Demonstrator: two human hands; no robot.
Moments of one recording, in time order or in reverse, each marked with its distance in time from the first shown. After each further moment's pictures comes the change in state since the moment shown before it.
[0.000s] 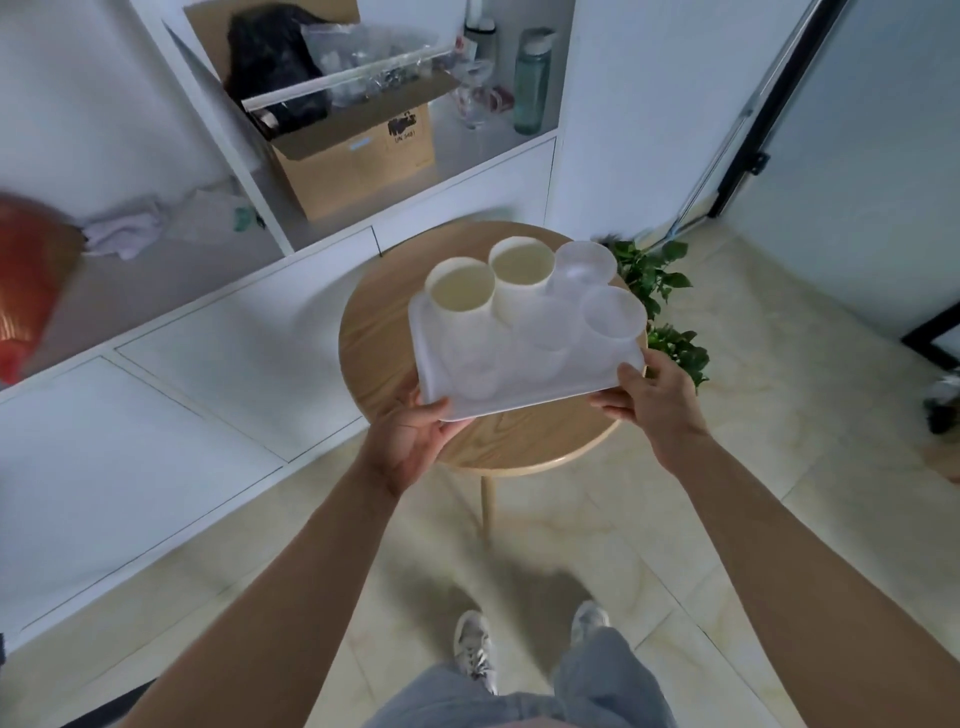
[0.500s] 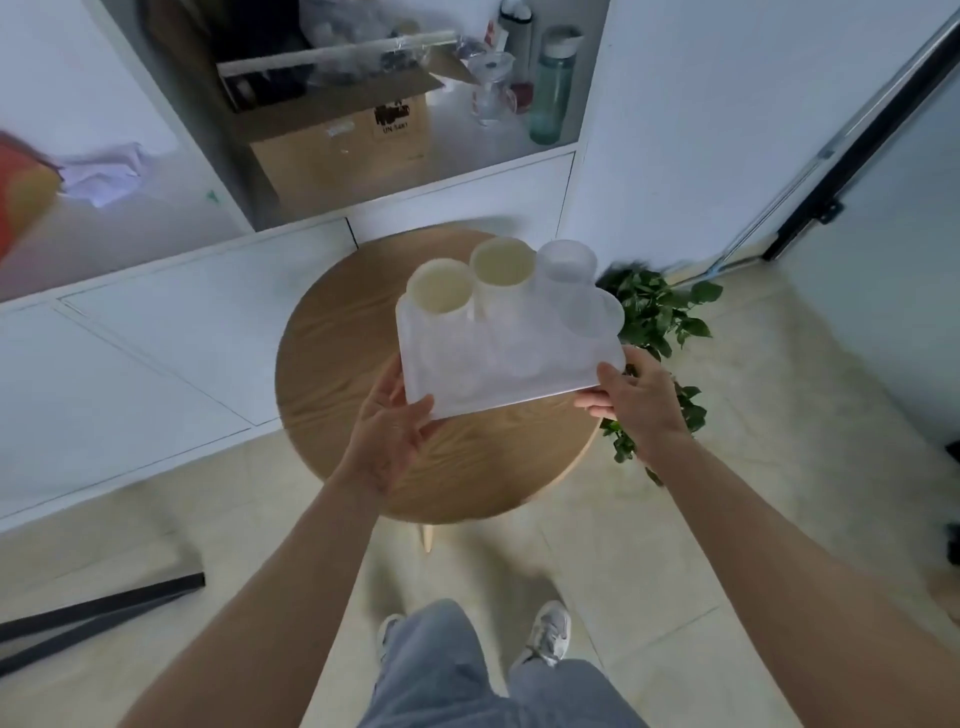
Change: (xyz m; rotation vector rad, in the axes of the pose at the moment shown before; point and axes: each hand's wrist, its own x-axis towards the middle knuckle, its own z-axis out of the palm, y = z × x) left_hand 0.115 -0.069 0.074 0.000 0.332 0.163; right_hand 0.167 -0.035 -0.084 -0.185 -0.237 -0.027
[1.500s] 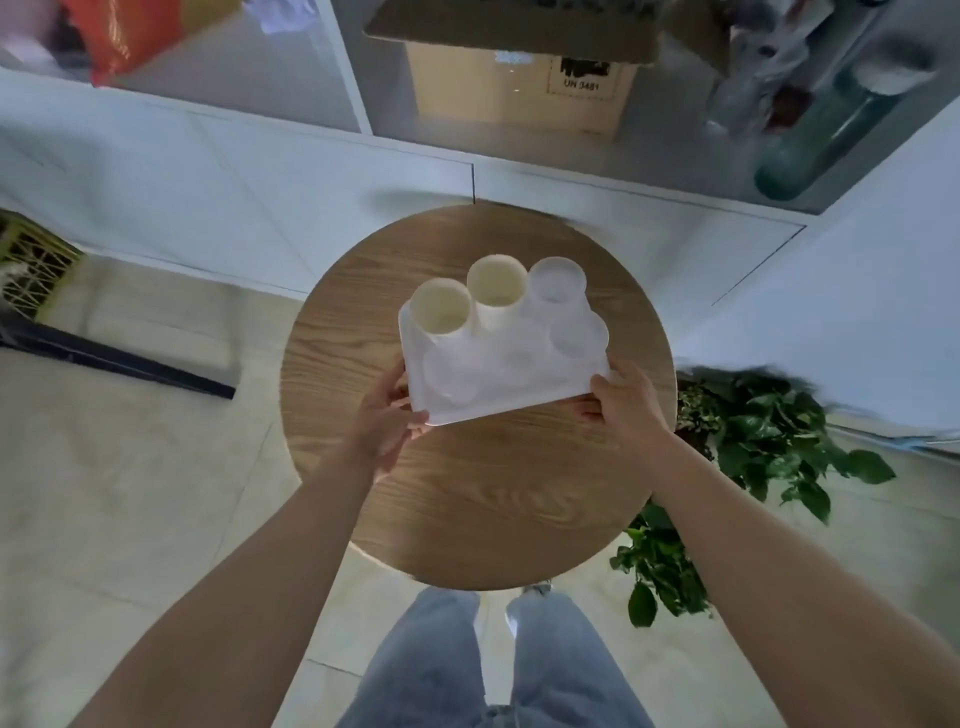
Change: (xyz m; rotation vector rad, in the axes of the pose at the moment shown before) left_hand 0.122 -0.047 0.001 0.061 0.707 0.036; right_hand 0.265 -0.007 0.066 -0.320 -0.526 0.173
